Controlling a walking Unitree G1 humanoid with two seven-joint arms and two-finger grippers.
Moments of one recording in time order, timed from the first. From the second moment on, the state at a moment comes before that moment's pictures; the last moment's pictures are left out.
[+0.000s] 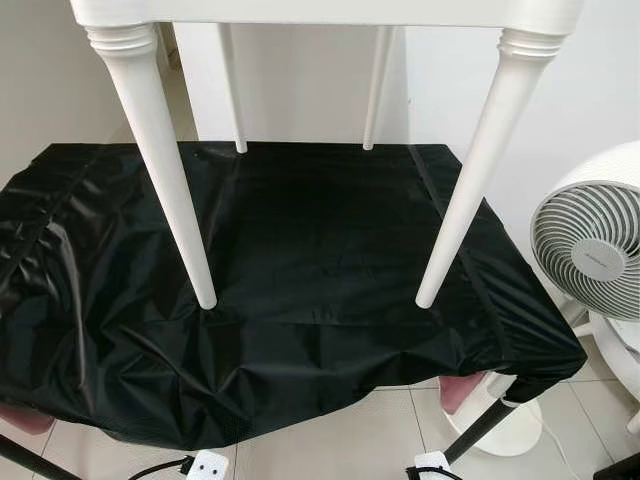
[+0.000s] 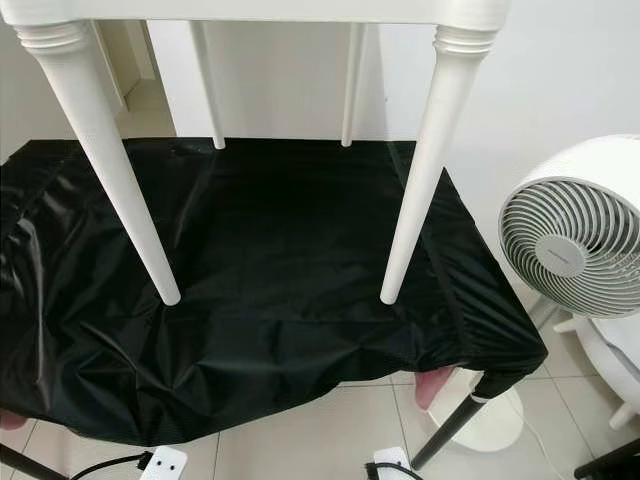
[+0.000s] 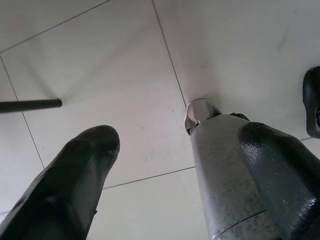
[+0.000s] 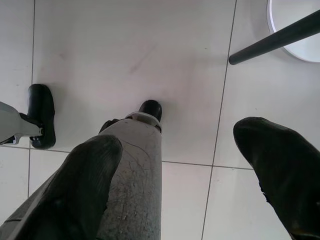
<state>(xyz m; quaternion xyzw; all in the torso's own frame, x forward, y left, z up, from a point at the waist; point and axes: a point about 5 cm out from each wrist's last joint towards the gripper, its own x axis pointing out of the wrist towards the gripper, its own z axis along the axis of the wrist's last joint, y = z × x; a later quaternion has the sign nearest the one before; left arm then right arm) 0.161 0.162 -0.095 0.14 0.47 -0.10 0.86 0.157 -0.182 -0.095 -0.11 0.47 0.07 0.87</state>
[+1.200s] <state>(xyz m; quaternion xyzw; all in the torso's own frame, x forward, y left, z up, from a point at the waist) 0.175 0.164 -0.090 0.16 0.46 -0.12 0.86 0.173 -0.165 -0.089 -0.08 0.45 0.06 0.89</state>
